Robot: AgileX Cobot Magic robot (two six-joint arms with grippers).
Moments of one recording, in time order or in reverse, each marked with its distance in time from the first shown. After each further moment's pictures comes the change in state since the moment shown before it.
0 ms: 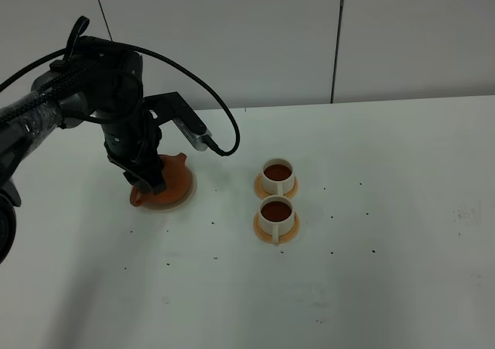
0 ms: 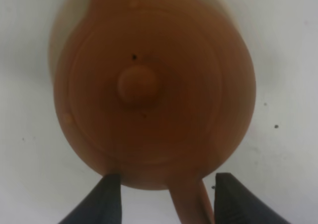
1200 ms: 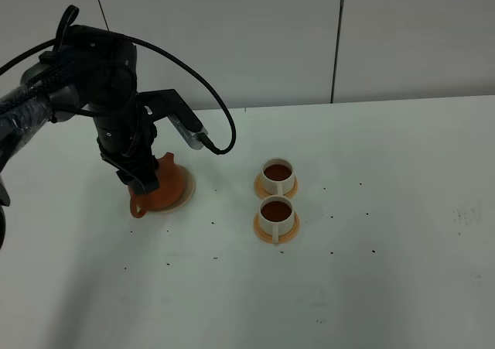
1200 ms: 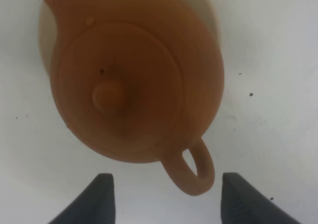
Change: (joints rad) left arm 0.000 -0.042 0.000 -0.002 0.071 0.034; right arm 0.000 0.000 0.000 0.000 0.000 0.000
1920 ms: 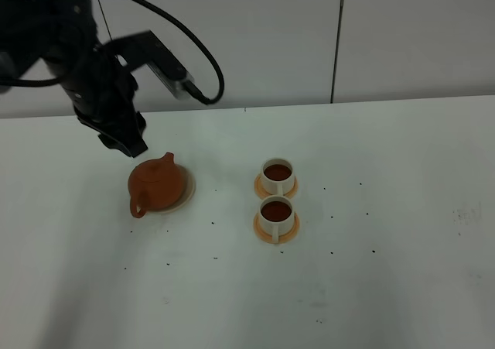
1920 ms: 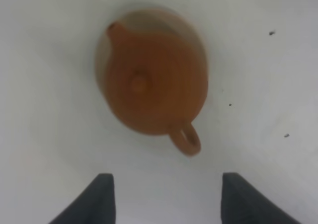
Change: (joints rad) left arm 0.000 -0.241 0.039 -0.069 0.005 -0.033; right arm 0.000 0.000 0.000 0.000 0.000 0.000
